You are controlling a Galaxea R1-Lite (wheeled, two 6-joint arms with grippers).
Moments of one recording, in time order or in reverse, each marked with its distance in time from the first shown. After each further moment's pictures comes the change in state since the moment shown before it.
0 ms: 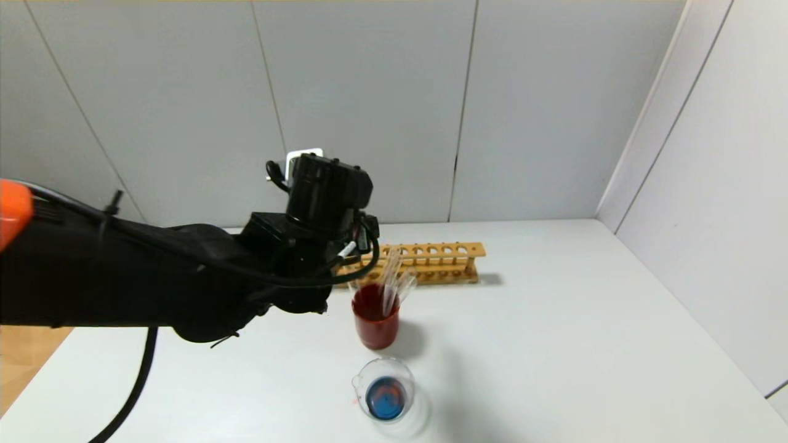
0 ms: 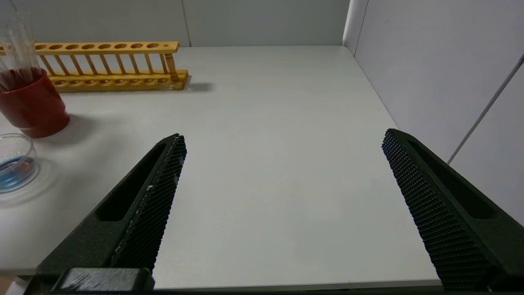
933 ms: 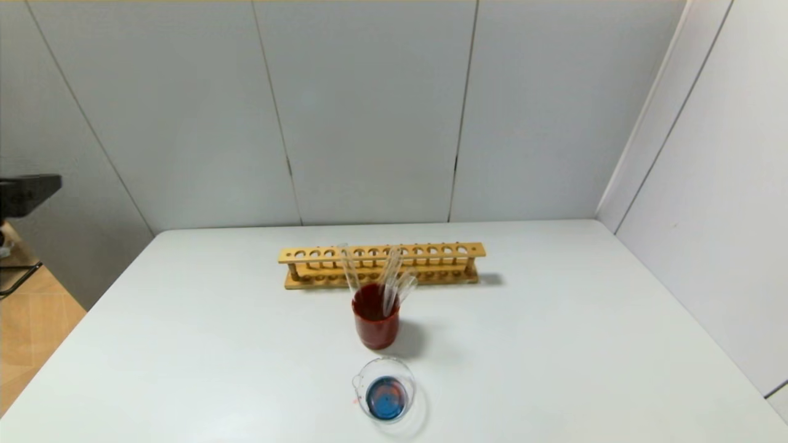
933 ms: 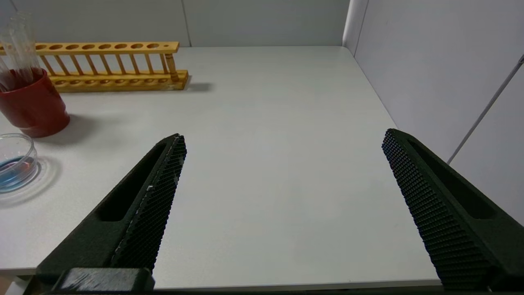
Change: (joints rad) left arm 0.543 -0.792 0.099 0.484 -0.191 0.527; right arm 0.000 0.000 0.000 0.000 0.000 0.000
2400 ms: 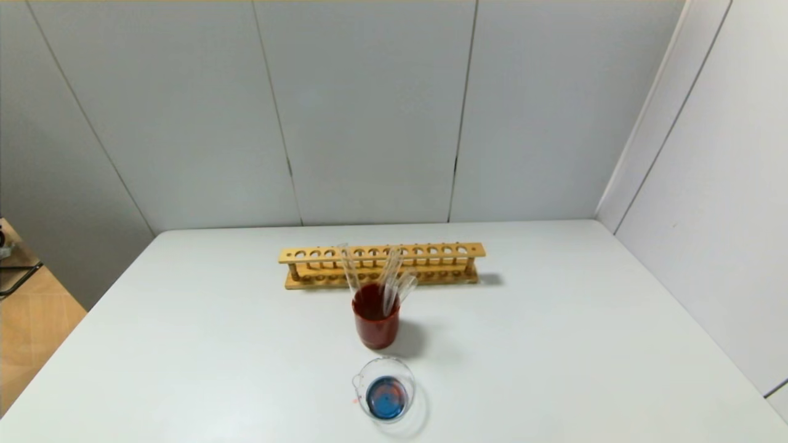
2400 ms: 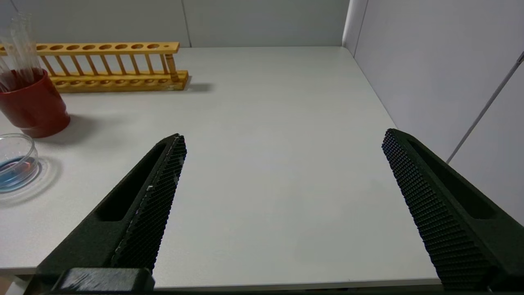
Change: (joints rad) left arm 0.195 -1.049 1.036 -0.191 -0.511 -0.012; right arm 0.000 0.000 0.000 0.000 0.000 0.000
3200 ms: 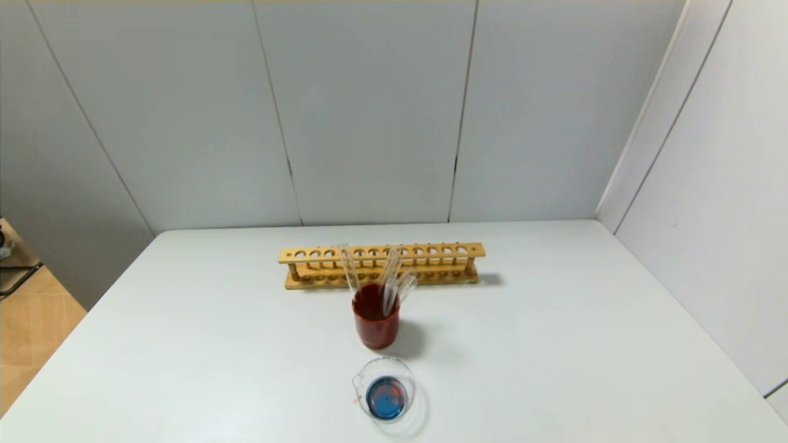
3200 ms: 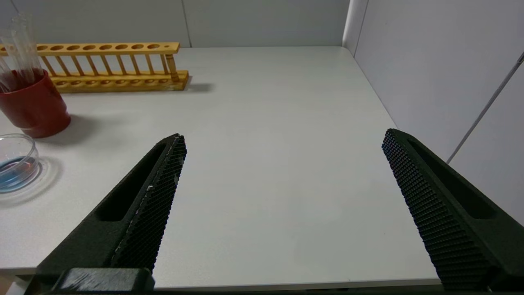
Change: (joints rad) left arm 0.000 -0.001 0.007 -0.002 0.004 -0.076; right arm 0.000 0.000 0.000 0.000 0.000 0.001
